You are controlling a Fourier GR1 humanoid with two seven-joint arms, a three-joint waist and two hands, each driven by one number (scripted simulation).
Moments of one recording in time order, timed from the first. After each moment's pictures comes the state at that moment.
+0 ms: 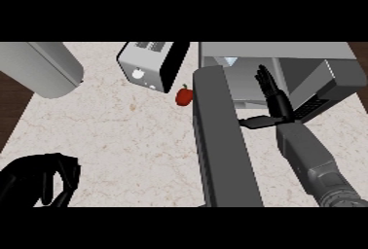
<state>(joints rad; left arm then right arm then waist) 0.11 0.01 0.24 -1.96 0.33 -0.73 0.12 -0.84 -0.19 -0.27 -0.12 0.12 0.08 -0.95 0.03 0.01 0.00</state>
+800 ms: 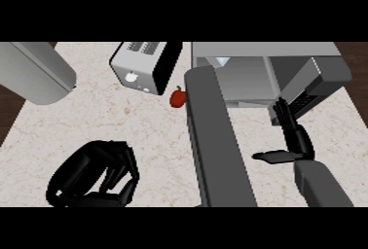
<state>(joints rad) 0.01 0.00 -0.09 -1.90 0.11 -0.53 0.08 -0.48 -0.21 -0.21 -0.42 0.08 0.18 -0.95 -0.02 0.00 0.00</state>
